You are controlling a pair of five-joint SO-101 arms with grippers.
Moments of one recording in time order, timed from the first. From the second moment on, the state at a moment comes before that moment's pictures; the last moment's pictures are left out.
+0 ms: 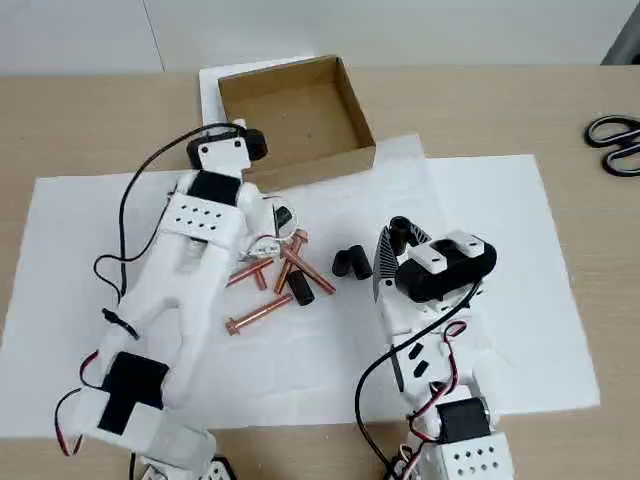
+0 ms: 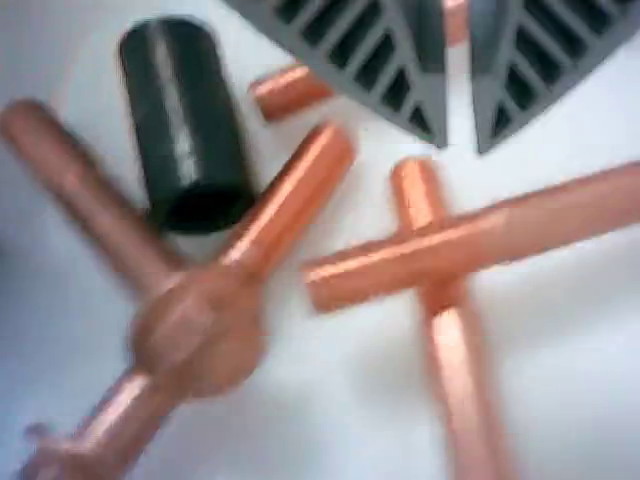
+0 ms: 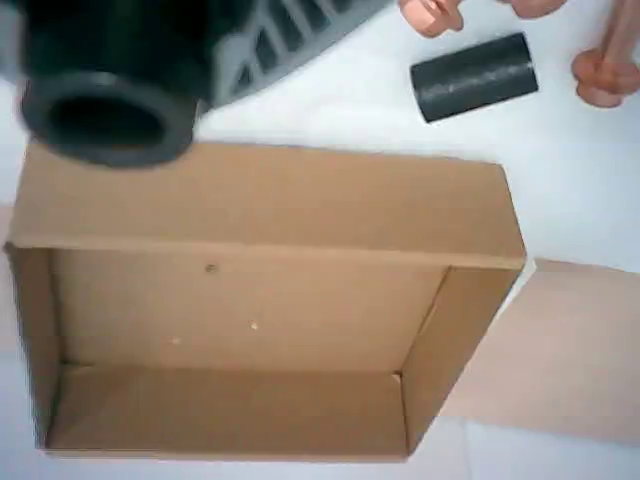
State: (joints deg) left arm 10.2 3.5 7.2 84.7 29.9; right arm -14.4 -96.4 96.5 16.1 -3.6
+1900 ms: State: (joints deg) left arm 3.2 4.2 17.6 78.8 88.7; right arm -14.3 -96.4 96.5 21.5 -3.6
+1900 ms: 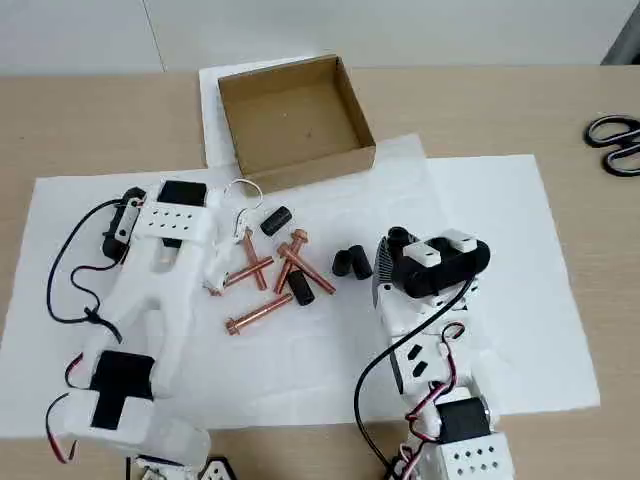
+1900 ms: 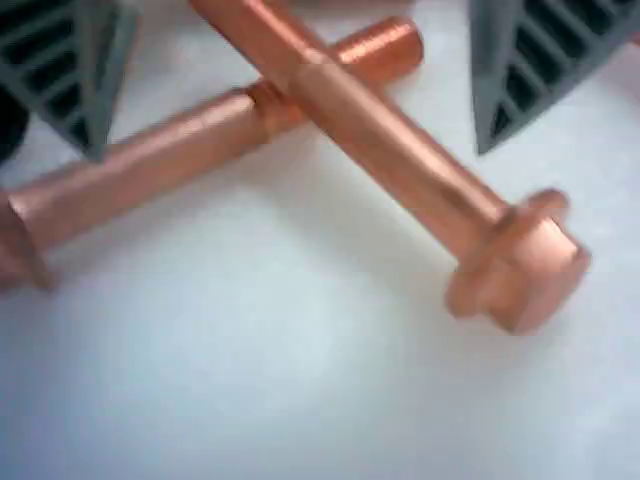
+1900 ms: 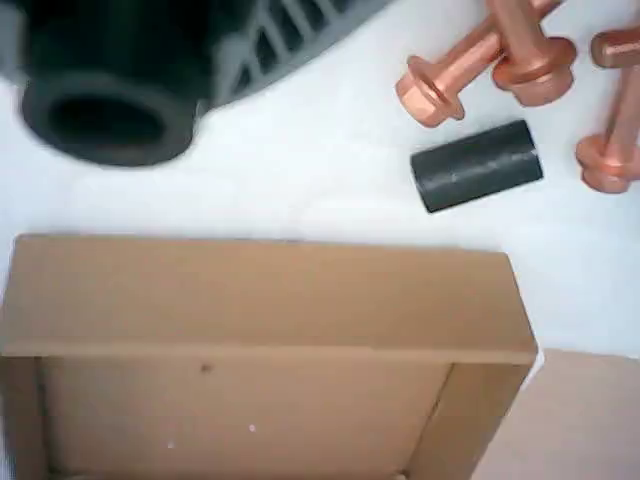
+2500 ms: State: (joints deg) left arm 7.0 4.2 28.8 65.7 88.8; right arm -13.8 -96.4 96.5 21.5 -3.6
